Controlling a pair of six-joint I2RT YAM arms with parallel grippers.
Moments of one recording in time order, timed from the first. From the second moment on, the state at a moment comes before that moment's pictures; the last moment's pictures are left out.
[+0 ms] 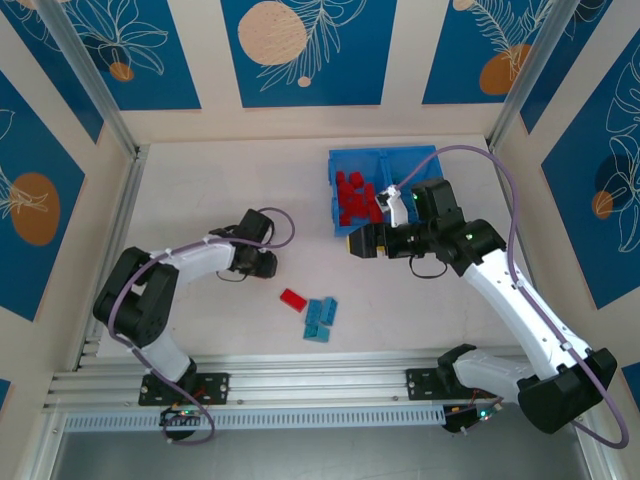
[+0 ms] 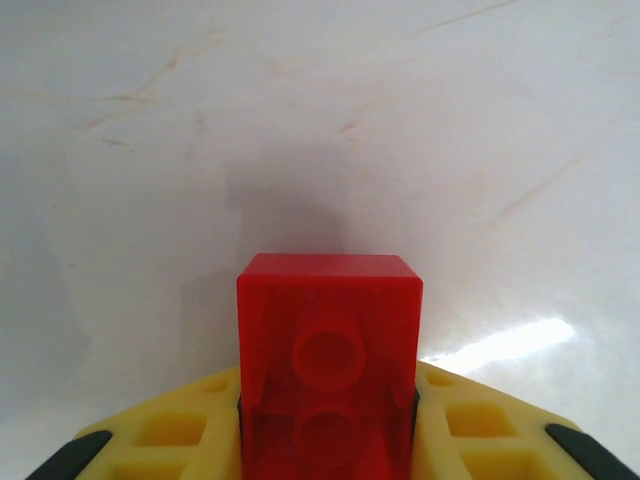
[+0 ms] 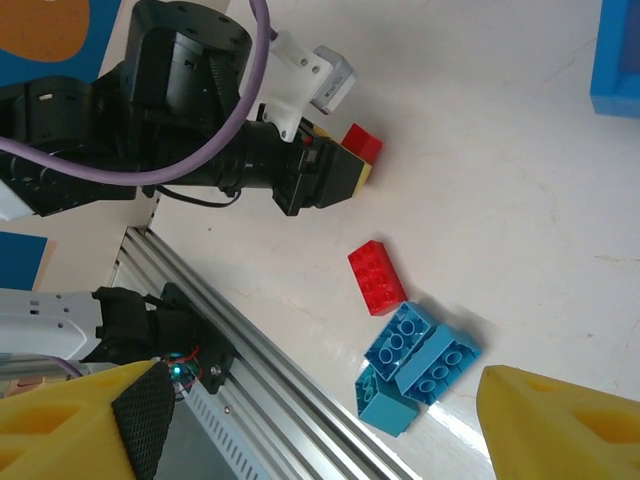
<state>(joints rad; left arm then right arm) -0.51 1.64 0.92 -0.47 0.02 -0.28 0.45 1.10 1.14 -0.83 -0.58 0.40</state>
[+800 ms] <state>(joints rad) -0.74 2.27 2.11 -0.48 0.00 -0.29 0.45 0.90 1.12 -0.82 -0.31 0.56</state>
